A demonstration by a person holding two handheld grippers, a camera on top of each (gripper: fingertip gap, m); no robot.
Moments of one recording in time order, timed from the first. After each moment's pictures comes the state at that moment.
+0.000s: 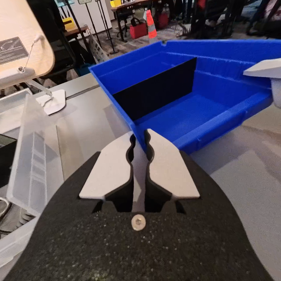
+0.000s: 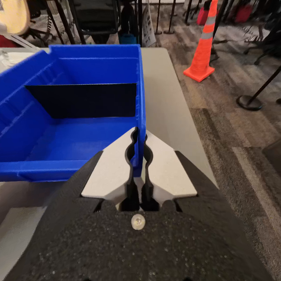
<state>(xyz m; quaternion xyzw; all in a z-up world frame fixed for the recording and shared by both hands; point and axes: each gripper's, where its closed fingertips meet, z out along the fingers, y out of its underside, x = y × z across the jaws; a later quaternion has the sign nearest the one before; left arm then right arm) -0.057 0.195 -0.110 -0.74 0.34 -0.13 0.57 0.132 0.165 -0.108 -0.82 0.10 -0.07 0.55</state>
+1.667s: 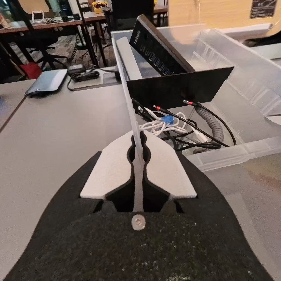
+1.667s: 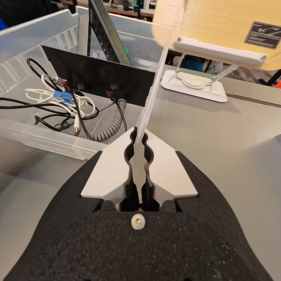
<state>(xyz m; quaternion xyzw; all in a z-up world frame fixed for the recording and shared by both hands) -0.591 0.358 -0.089 -0.79 0.19 -0.09 0.57 -0.401 0.319 -0.106 -0.81 -0.03 -0.04 0.59</state>
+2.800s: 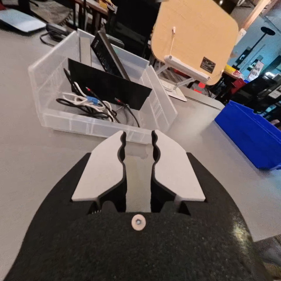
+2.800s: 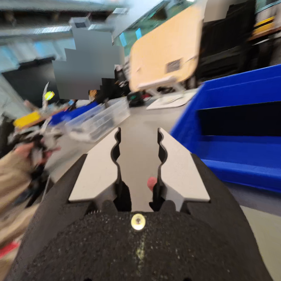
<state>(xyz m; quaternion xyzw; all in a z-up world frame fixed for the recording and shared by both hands) -0.549 0.238 -0.093 -0.78 0.02 -0.26 0.57 -0.089 0.121 -0.048 -0.69 -0.02 0.27 0.67</state>
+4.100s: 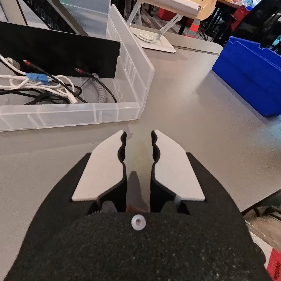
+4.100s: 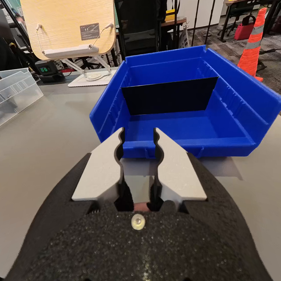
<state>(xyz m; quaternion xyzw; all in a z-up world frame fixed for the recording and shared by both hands) -0.503 0.237 -0.133 -0.82 0.17 -0.25 0.49 -0.006 0.151 -0.111 -0.78 0.07 0.04 0.62</state>
